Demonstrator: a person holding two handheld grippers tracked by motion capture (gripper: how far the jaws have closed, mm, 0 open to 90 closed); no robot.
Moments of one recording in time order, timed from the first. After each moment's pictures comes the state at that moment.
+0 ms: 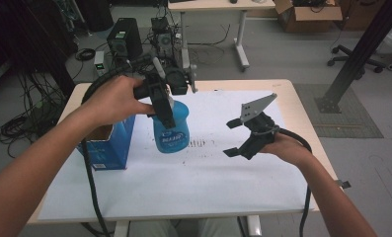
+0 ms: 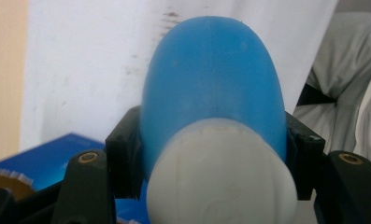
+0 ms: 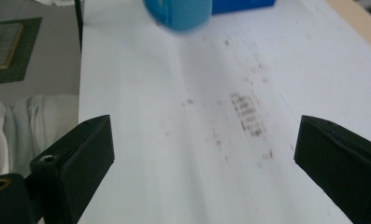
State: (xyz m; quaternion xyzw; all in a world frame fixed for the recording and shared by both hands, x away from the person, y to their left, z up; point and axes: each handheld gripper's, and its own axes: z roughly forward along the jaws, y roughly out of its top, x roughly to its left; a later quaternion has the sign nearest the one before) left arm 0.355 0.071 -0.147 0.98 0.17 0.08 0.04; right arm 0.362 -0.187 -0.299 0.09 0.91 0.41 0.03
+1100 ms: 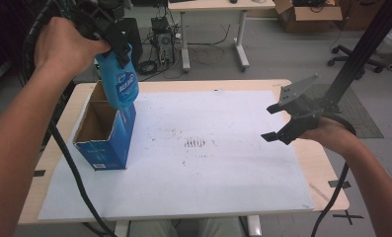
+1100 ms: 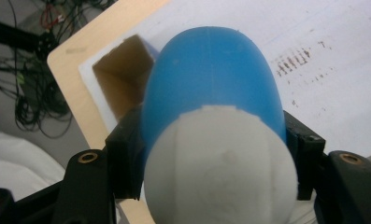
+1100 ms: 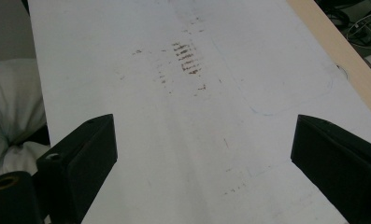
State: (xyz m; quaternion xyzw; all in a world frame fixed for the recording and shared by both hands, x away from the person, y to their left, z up) left arm 0.398 0.167 -0.057 0.84 0.52 0.15 0.07; right arm 0.365 -0.261 -0.247 0.14 0.93 0.33 0.09
